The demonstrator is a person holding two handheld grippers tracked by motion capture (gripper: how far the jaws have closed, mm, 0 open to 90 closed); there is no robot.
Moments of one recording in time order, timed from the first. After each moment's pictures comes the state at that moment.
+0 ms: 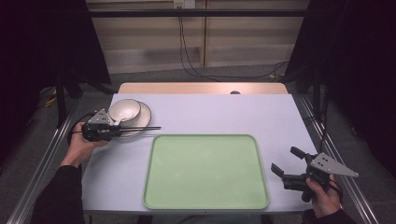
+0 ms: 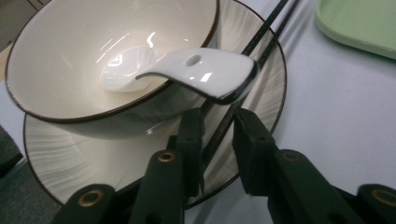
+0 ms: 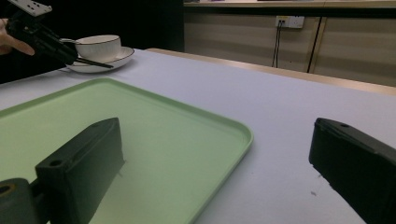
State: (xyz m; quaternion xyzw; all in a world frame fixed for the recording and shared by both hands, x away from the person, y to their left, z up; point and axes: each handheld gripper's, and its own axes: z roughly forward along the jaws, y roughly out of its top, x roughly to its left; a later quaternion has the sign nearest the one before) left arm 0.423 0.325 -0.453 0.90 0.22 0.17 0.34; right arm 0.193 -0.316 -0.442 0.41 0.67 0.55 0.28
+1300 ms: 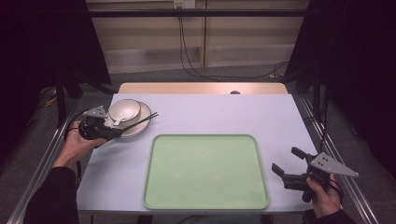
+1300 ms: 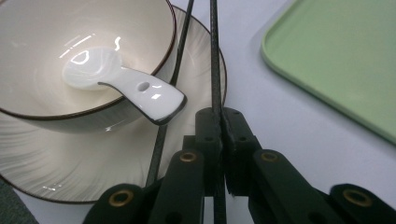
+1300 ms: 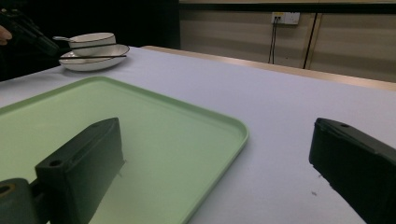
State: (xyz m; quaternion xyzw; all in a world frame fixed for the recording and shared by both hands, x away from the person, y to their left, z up) left arm 0.408 0.322 -0.418 0.88 0.29 0.09 0.36; right arm 0.194 -0.317 -0.442 0.42 0.67 0.54 0.28
